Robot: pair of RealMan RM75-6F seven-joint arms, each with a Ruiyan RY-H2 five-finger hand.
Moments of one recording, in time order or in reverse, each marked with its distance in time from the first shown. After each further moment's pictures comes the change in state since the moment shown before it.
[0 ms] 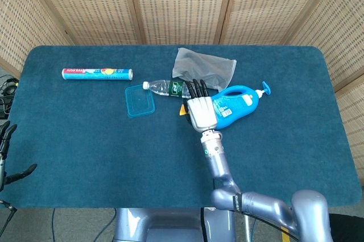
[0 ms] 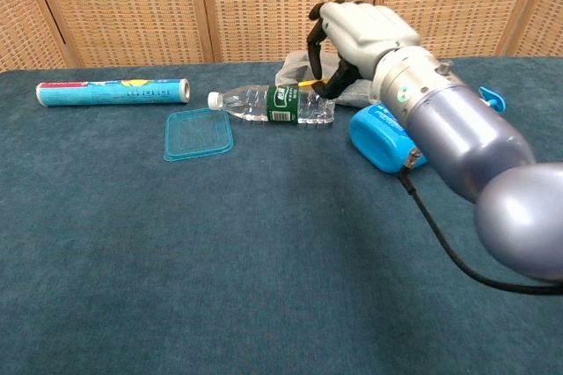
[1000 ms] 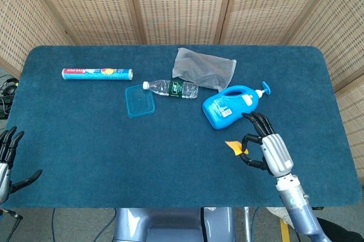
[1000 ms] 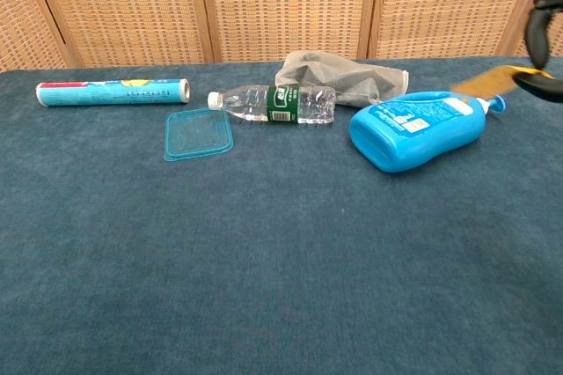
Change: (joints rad) left arm 0.031 -0.027 0.032 -0.018 0.124 0.118 0.105; right arm -0.507 0.648 -0.372 -0.547 -0.493 0.220 0.811
